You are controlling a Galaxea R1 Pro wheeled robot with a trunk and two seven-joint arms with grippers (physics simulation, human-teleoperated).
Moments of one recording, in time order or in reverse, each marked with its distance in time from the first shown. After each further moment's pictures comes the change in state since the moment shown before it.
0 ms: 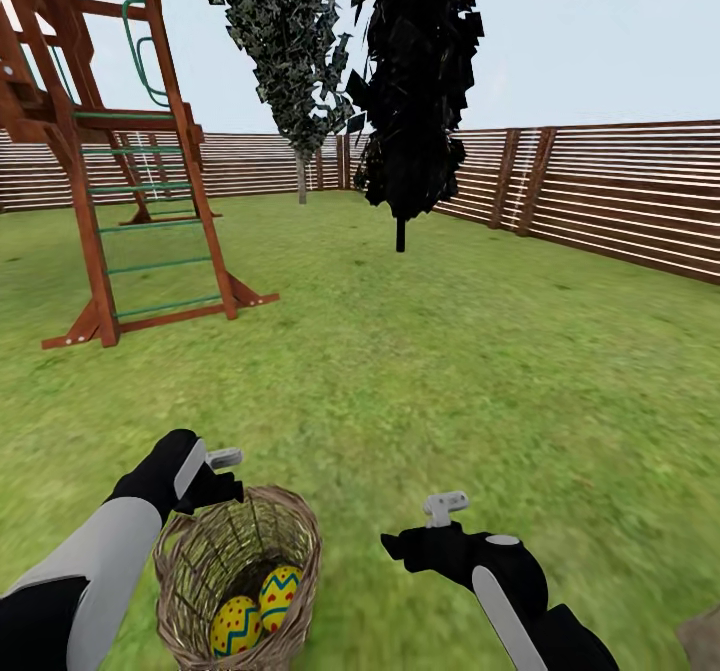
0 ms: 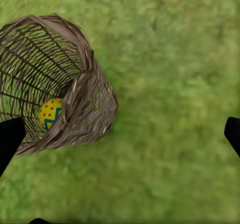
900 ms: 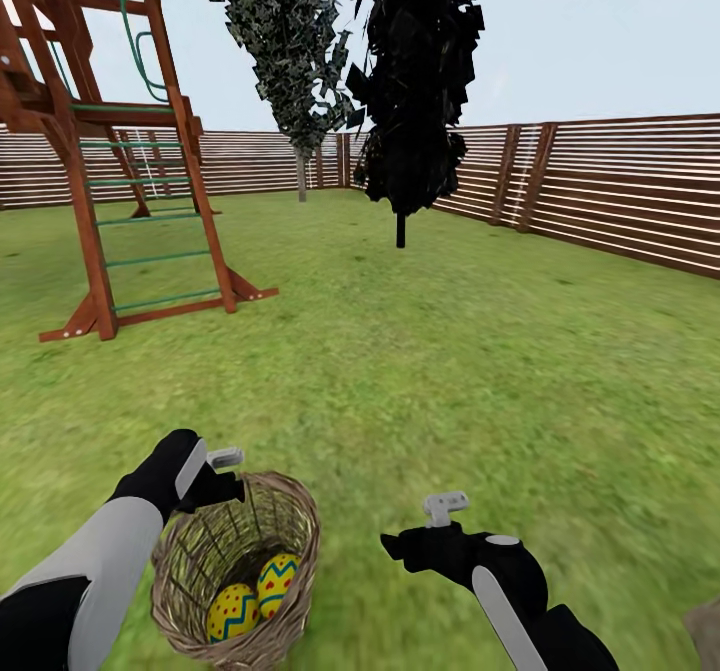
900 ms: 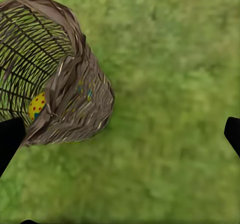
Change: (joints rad) left arm 0.000 -0.004 0.000 -0.001 -0.001 -0.005 0.001; right arm 0.000 0.000 0.000 0.000 0.000 0.000 0.000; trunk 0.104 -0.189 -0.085
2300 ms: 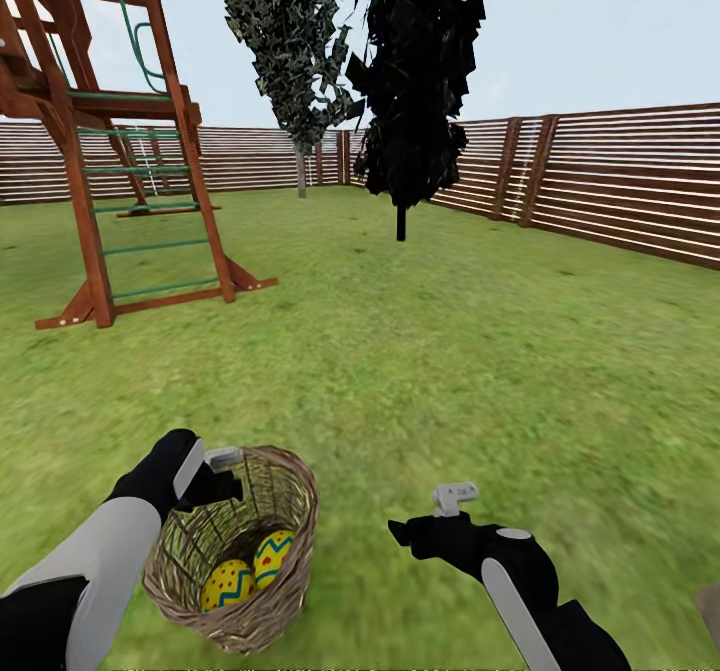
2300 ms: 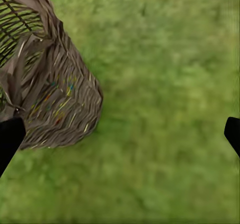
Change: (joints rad) left arm 0.000 0.006 -0.001 -0.001 0.001 -0.011 0.002; right arm 0.000 -0.005 -0.039 -0.040 0.000 -0.002 -0.002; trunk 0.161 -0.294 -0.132
